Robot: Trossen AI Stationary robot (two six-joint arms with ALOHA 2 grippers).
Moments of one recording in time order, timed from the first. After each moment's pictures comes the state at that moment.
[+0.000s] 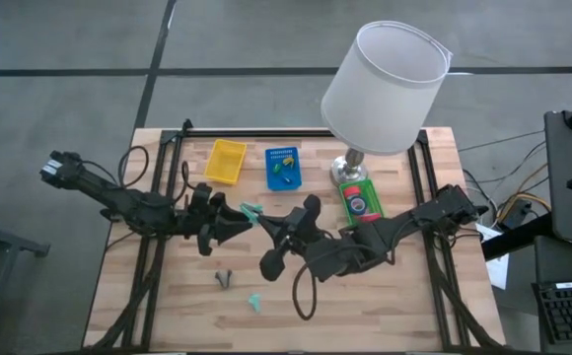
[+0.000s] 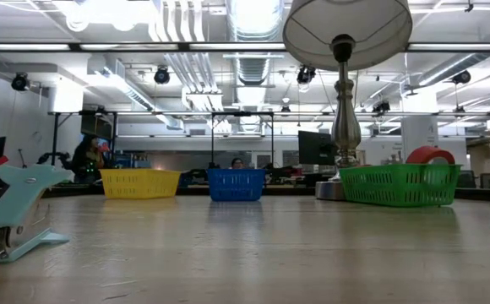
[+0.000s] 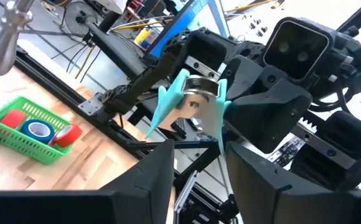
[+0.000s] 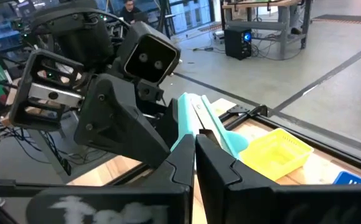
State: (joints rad) left arm -0.44 0.96 0.84 0.21 -0.45 -0.75; right arm 0.44 1.94 2.02 -0.39 0.94 0.51
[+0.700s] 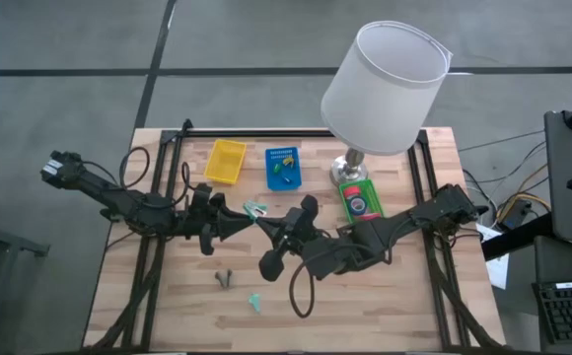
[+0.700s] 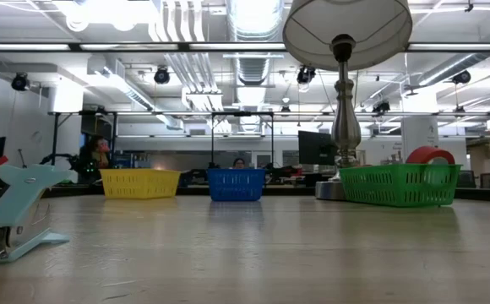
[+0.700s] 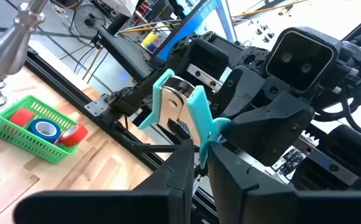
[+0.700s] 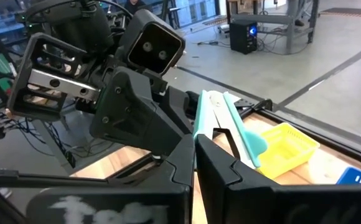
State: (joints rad) left arm -0.44 0.97 0.84 0.21 -0.49 -0.77; right arm 0.43 1.94 2.00 -0.39 0.90 0.52
